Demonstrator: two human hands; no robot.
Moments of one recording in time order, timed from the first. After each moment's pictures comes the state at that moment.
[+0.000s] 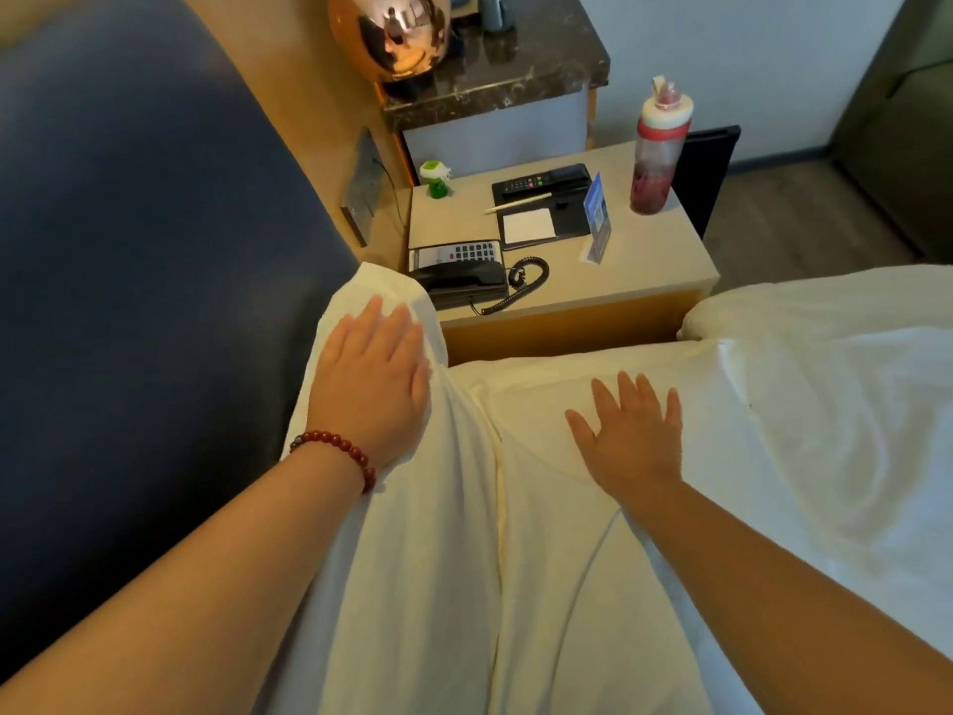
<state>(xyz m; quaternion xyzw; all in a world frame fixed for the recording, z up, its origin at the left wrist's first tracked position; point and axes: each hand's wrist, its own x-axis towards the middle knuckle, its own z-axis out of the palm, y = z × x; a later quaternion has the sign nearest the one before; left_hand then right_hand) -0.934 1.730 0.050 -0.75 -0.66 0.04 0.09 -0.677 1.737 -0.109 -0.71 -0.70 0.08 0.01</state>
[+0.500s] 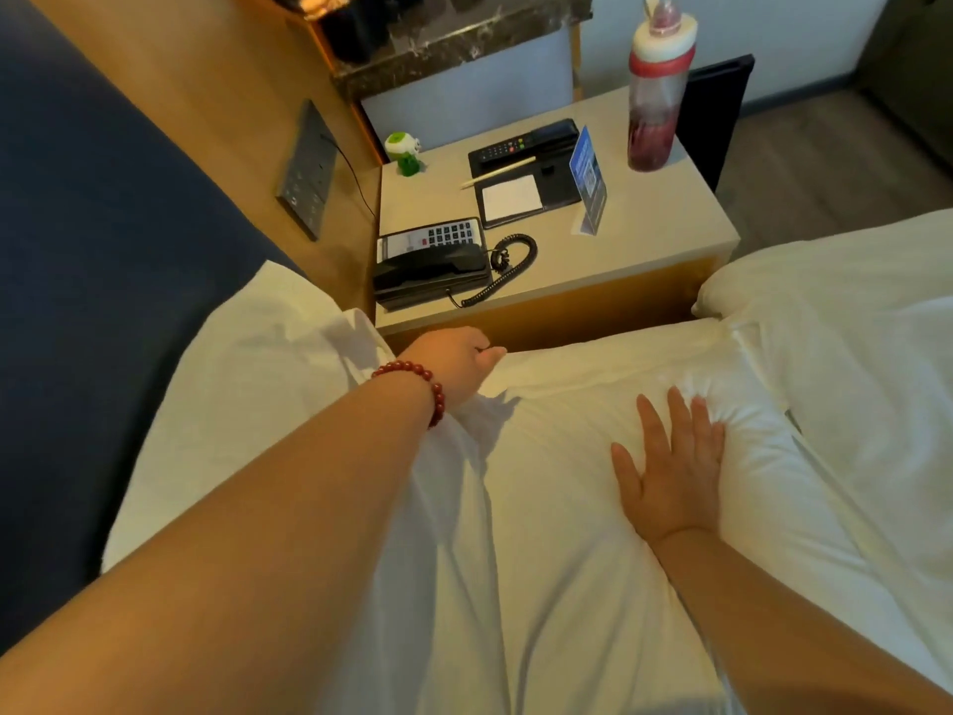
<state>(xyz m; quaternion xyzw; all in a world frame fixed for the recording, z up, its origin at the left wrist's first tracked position) -0.853 1.851 -0.020 -0.71 -0.65 0.13 -0.22 -0.647 1.741 -0.217 -0.73 -0.63 0.12 0.22</state>
